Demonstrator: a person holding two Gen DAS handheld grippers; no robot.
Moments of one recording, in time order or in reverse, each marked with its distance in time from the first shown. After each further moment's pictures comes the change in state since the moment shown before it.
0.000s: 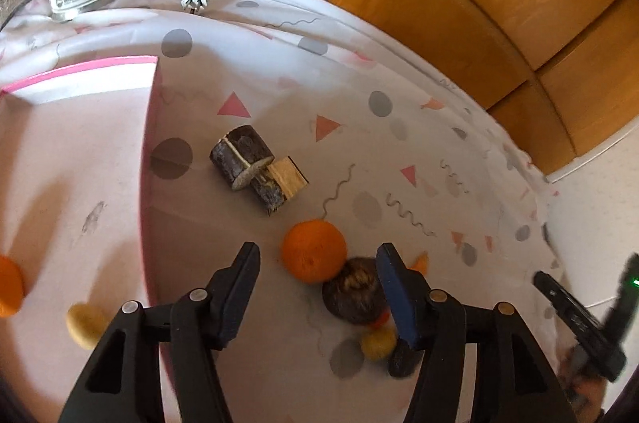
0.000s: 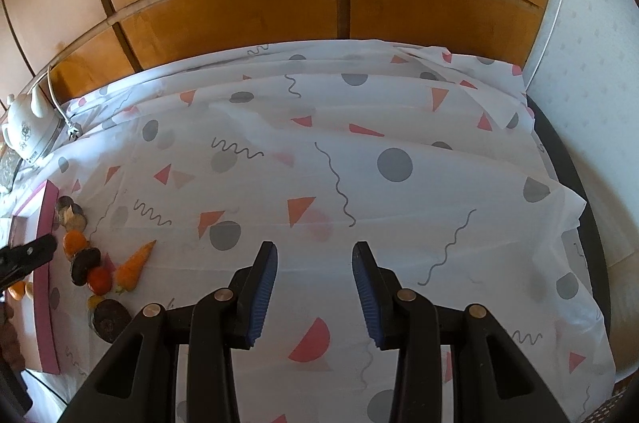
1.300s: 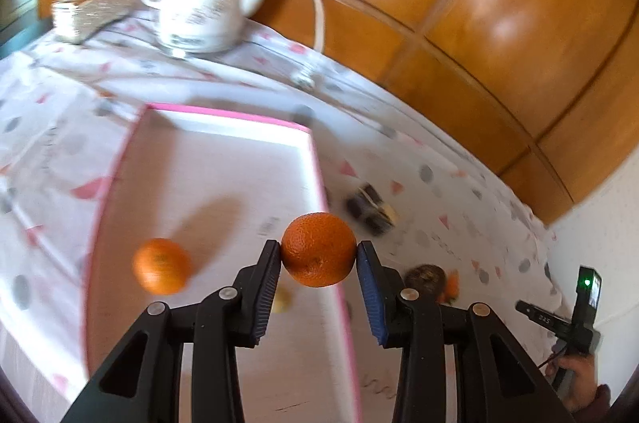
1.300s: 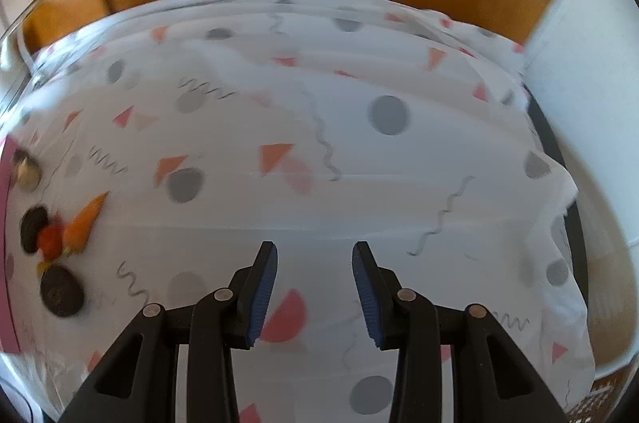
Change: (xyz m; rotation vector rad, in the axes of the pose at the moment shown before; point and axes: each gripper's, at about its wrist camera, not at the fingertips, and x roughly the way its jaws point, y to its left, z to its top) left arm -0.127 0.099 -0.037 -0.101 -0.260 0.042; right arm 0.029 -0.002 -0.017 -0.024 0.144 -0.138
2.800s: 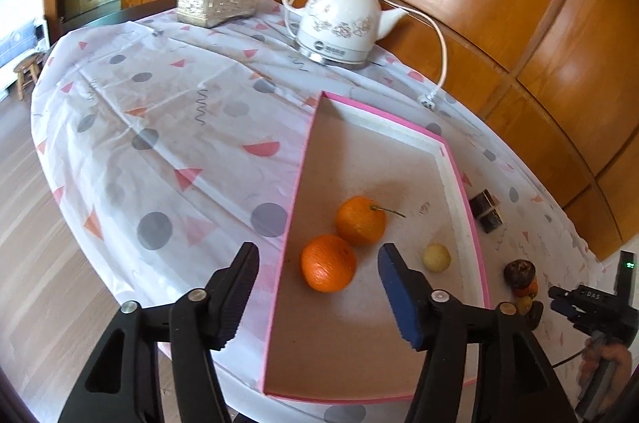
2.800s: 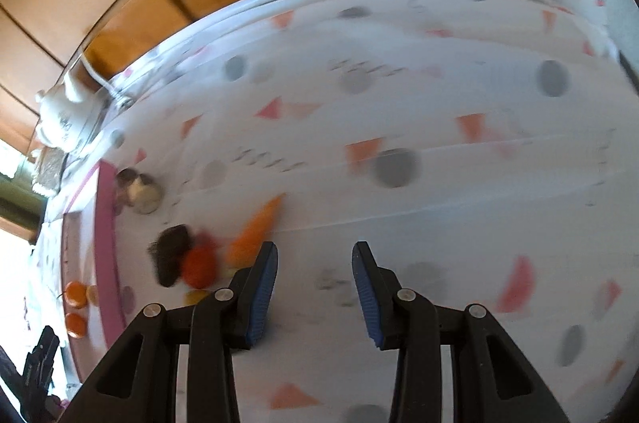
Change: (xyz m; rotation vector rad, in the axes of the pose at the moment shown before) left arm -0.057 0.098 -0.054 -0.137 -0.102 0.235; right arm -0.003 0.100 -0.003 0.106 0.051 0.396
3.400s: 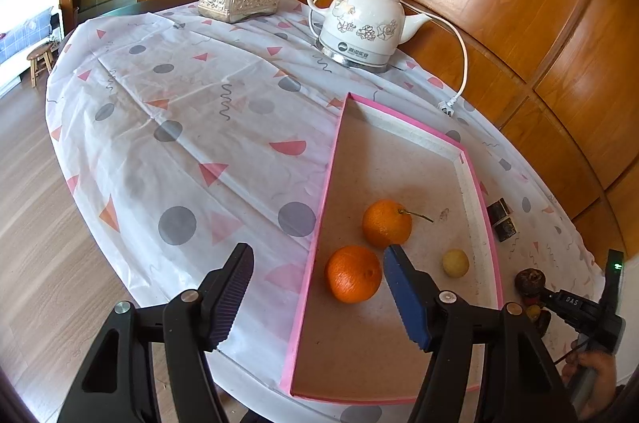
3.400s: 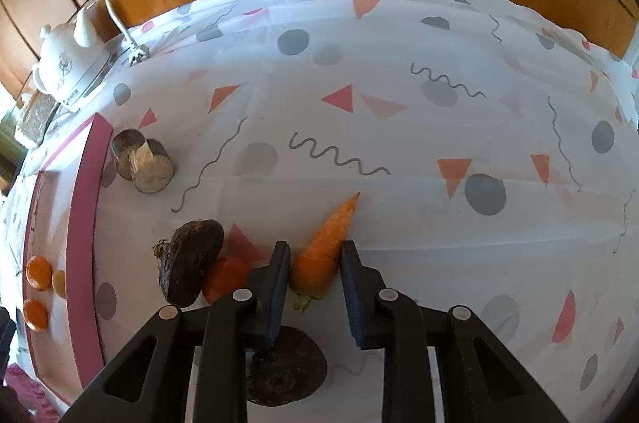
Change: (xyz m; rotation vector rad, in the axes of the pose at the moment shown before) left arm 0.000 0.014 -0.001 -0.037 -0.001 0.030; right arm 0.036 0.052 -0.004 -0.165 -0.038 -0.098
